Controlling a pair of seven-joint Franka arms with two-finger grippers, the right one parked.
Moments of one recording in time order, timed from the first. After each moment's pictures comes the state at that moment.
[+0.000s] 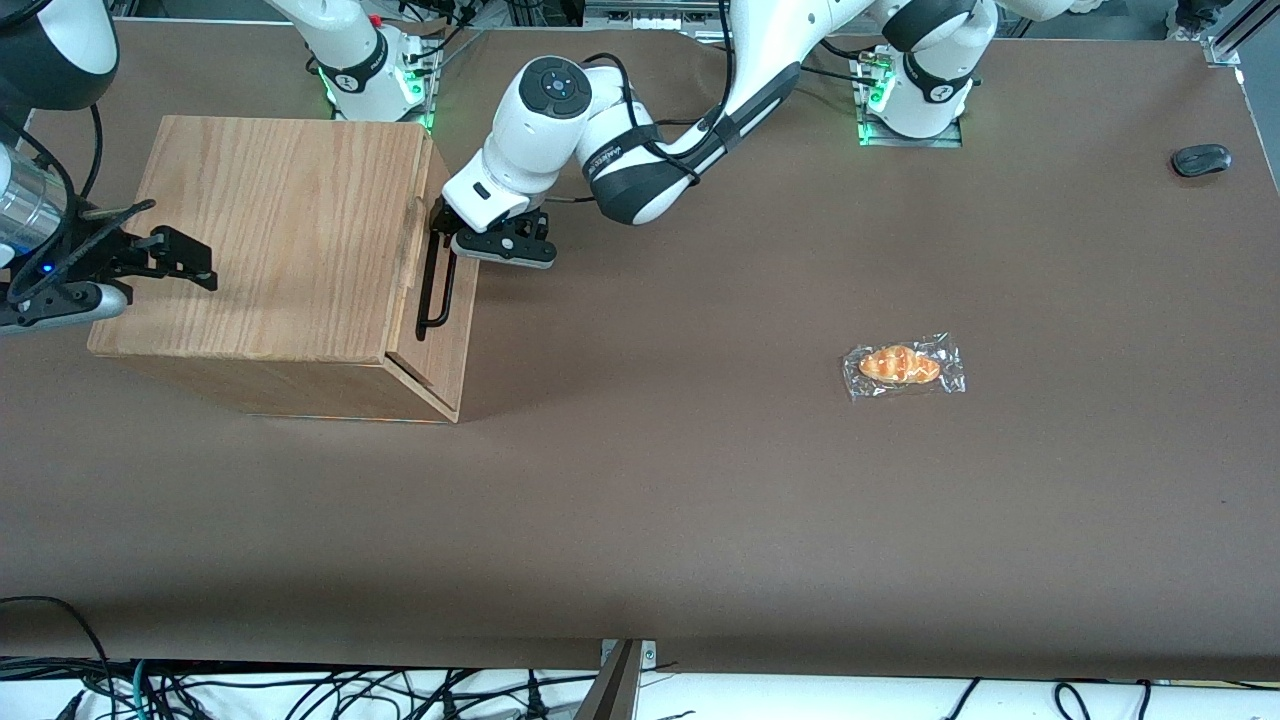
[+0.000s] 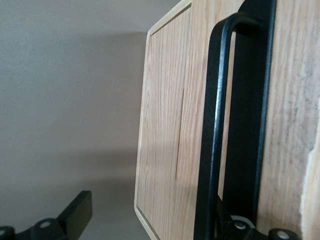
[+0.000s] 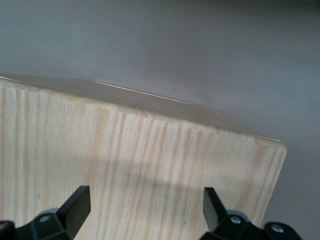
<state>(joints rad) -0.74 0.87 -0.41 -1.09 0.07 2.33 -1.07</state>
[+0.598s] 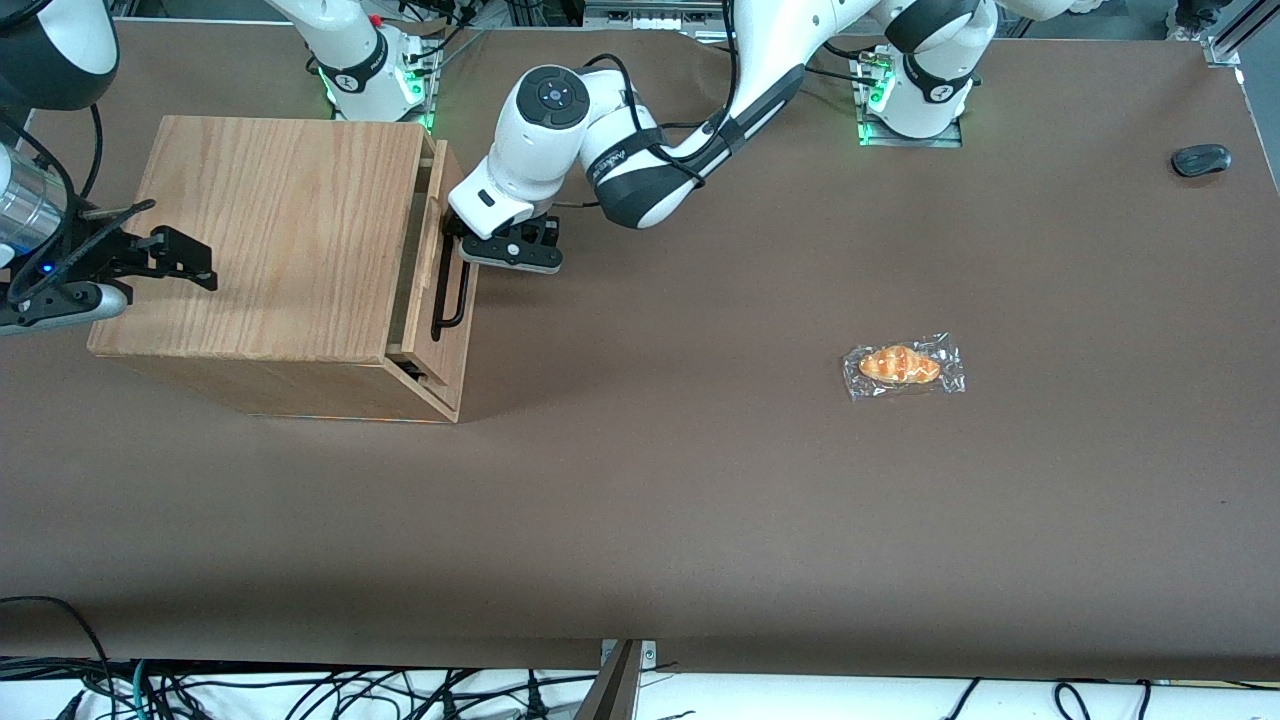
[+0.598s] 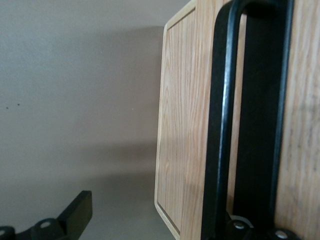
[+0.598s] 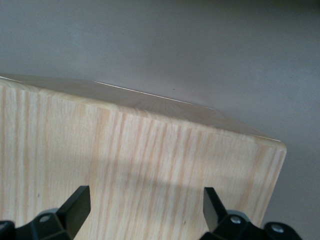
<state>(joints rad) -0.73 0.87 -0.41 -1.09 0.07 2.25 -1.03</state>
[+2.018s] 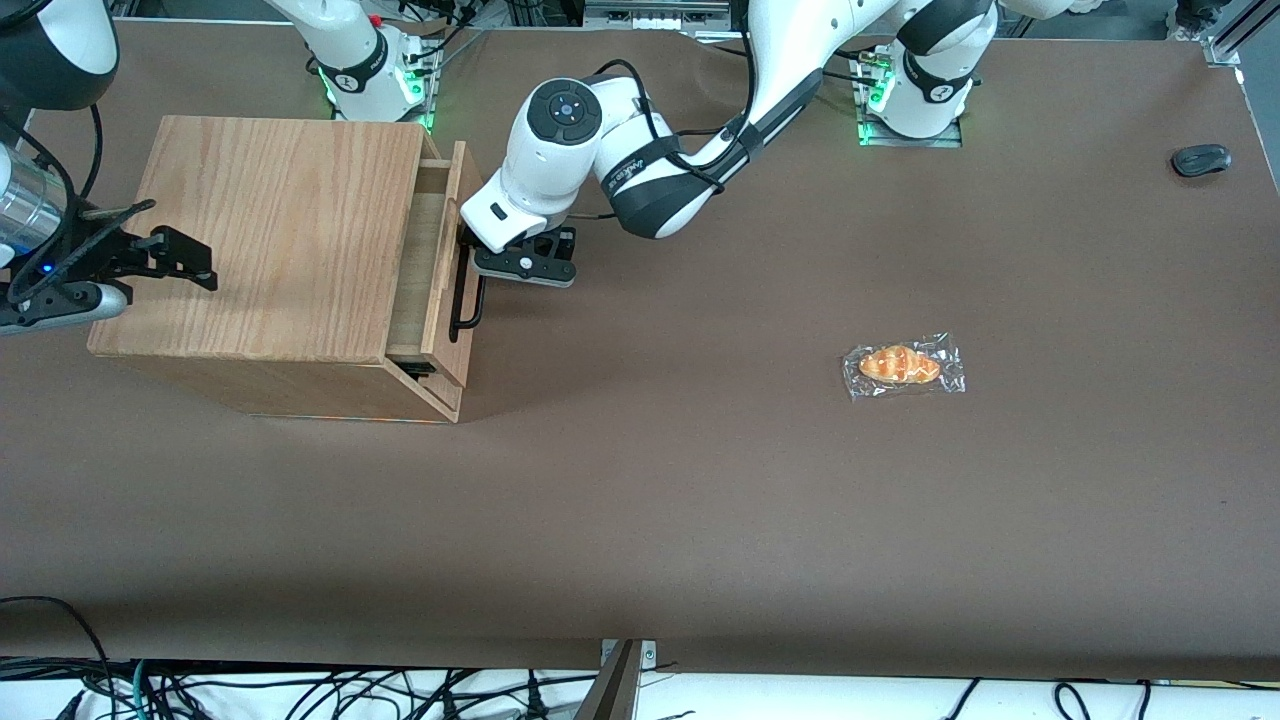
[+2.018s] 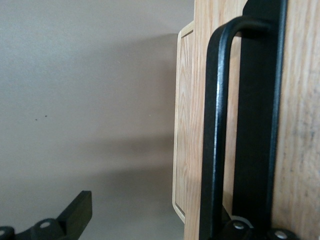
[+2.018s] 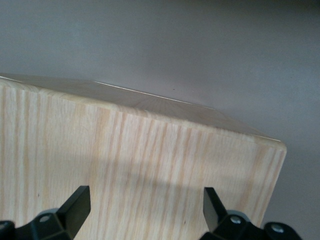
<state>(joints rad) -0.68 0.86 -0.42 -1.09 0.07 2.18 -0.97</state>
